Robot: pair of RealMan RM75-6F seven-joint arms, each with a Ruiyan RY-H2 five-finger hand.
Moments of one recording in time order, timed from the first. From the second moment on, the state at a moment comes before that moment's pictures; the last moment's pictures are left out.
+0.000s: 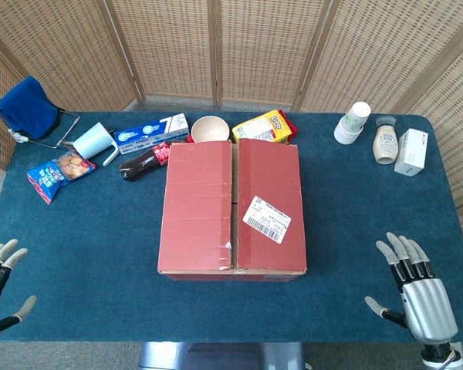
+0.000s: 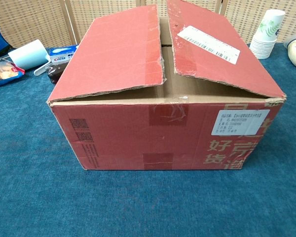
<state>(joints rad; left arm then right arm) 0.08 -1.06 0.08 -1.67 1.74 1.69 -0.07 -0.02 -1.13 -0.01 -1.78 -1.80 1.65 -0.11</state>
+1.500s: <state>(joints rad) 0.04 -1.09 0.05 -1.64 1.62 1.58 -0.05 0.41 -0.91 0.28 -2.17 -1.51 1.24 -0.33</state>
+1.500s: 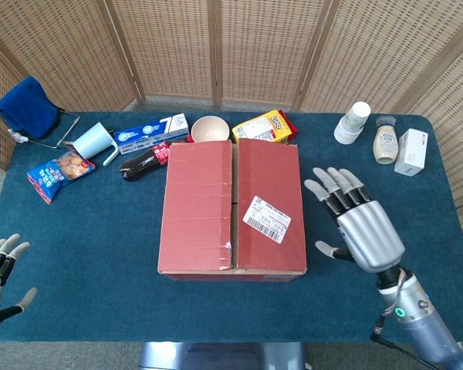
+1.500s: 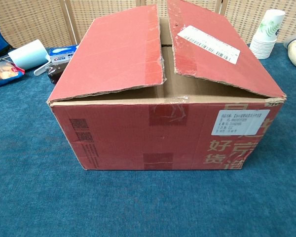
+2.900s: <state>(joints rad) 0.03 -1.11 0.04 -1.64 1.60 1.56 -0.02 1.05 -1.03 0.35 -2.26 -0.81 1.00 -0.91</state>
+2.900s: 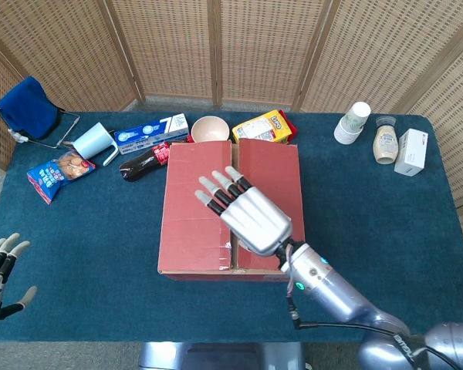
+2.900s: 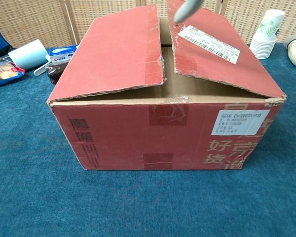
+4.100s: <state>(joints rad) 0.03 -1.11 0.04 -1.64 1.59 1.56 -0.01 1.30 -1.23 0.22 -2.13 -0.60 1.16 -1.04</state>
